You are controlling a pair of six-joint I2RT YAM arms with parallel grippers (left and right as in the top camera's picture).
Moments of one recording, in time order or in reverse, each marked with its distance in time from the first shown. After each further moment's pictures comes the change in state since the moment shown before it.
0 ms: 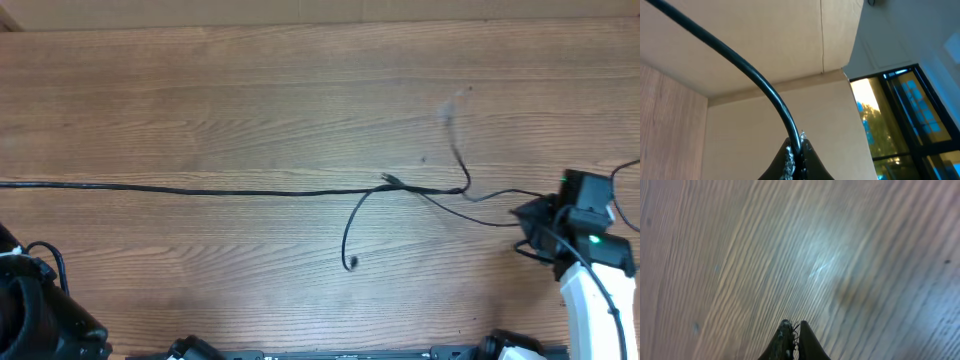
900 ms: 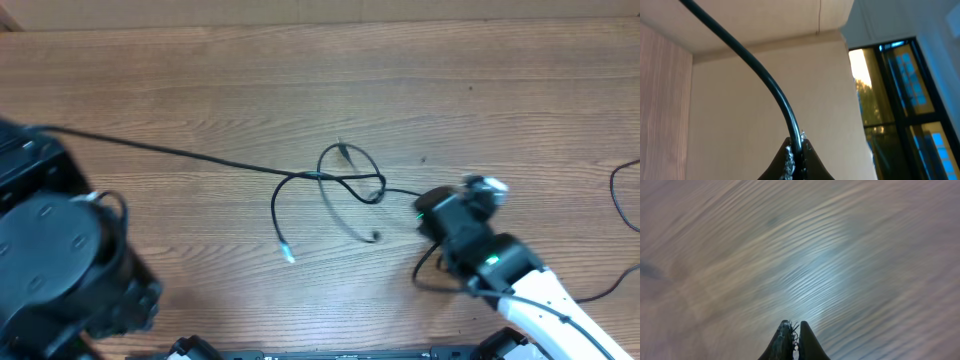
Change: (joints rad) left arm -0.092 0.098 0.000 0.007 0.076 -0.163; right arm 0.852 0.001 0.000 -0.006 0.399 0.179
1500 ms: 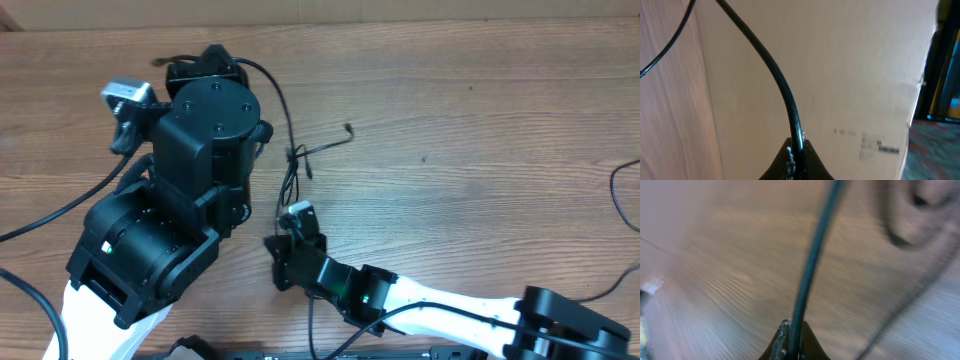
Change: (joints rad) left arm -0.001 0.250 0.000 0.000 0.640 -0.329; right arm 0.639 0.508 -0.001 1.015 -0.206 -0.303
